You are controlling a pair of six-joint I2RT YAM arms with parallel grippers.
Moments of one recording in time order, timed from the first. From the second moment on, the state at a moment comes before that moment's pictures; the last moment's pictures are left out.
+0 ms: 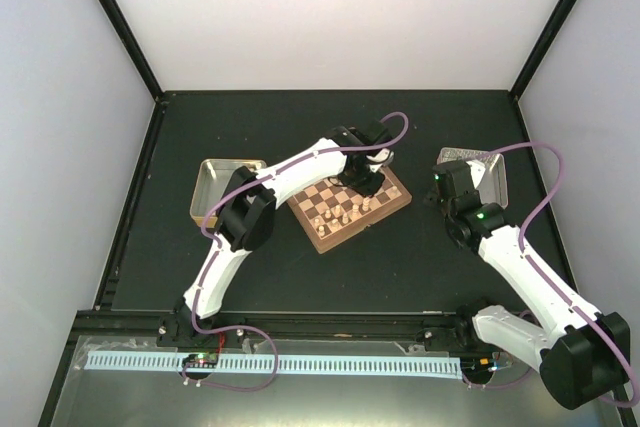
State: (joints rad) left arm -0.82 2.29 2.05 -0.99 0.09 -0.22; right arm 0.39 1.02 0.76 -0.55 0.38 0.74
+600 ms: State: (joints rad) left arm -0.84 2.29 2.05 -0.99 0.14 -0.18; right arm 0.39 1.02 0.76 -0.55 0.38 0.74
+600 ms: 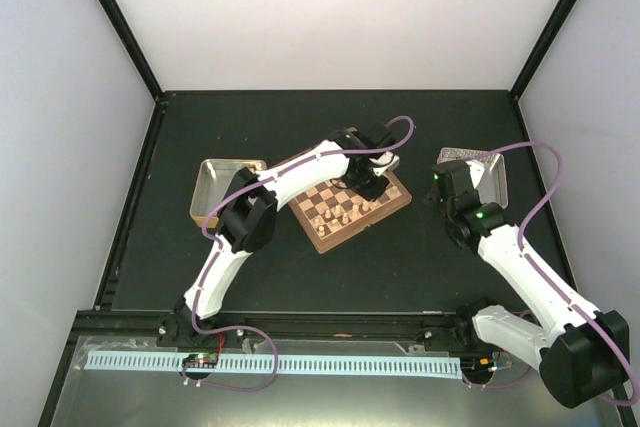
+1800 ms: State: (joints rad) left arm -0.56 1.82 1.70 -0.89 -0.05 -0.33; right arm 0.39 1.08 0.76 -0.50 0.30 0.68
